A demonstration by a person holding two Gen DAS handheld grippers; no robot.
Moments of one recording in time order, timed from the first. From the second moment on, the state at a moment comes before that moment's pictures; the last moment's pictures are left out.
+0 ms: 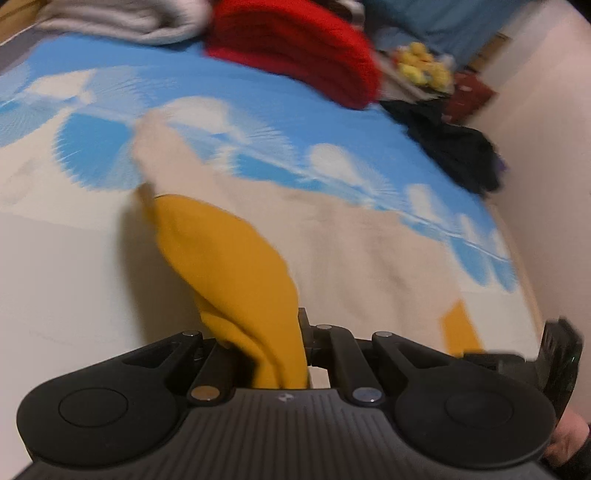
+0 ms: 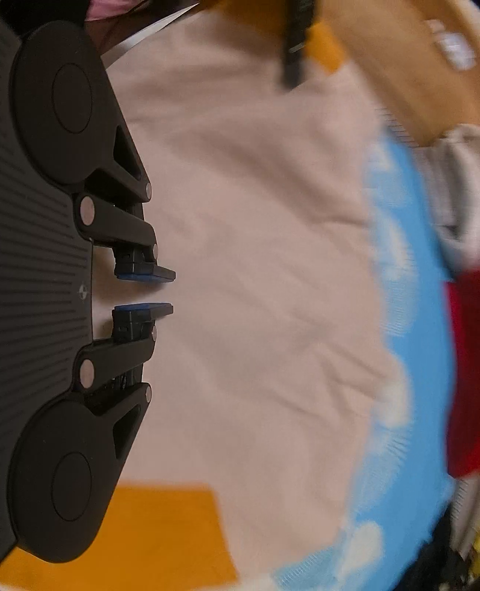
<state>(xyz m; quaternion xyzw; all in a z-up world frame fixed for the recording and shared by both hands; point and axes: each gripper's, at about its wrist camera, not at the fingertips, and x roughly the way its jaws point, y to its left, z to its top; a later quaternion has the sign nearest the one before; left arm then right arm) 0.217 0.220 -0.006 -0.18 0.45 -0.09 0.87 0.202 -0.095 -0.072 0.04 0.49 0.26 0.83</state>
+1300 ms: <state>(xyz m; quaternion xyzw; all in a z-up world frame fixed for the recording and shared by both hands) 0.245 0.038 -0.035 -0.07 0.50 -0.16 0.84 0.249 -0.265 -0.091 0.21 0.52 0.13 0.82</state>
